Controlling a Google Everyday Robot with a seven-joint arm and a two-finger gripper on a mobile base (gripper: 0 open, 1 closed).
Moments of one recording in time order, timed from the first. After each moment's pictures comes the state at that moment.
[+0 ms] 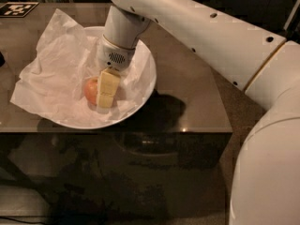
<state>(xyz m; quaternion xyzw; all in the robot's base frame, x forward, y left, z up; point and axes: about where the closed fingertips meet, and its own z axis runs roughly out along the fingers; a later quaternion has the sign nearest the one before) 0.550 0.116 0.858 -0.73 0.65 0.19 0.12</state>
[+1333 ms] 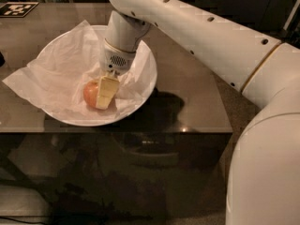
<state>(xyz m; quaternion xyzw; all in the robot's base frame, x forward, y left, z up) 0.552 0.118 0.848 -0.73 0.65 0.20 0.11</state>
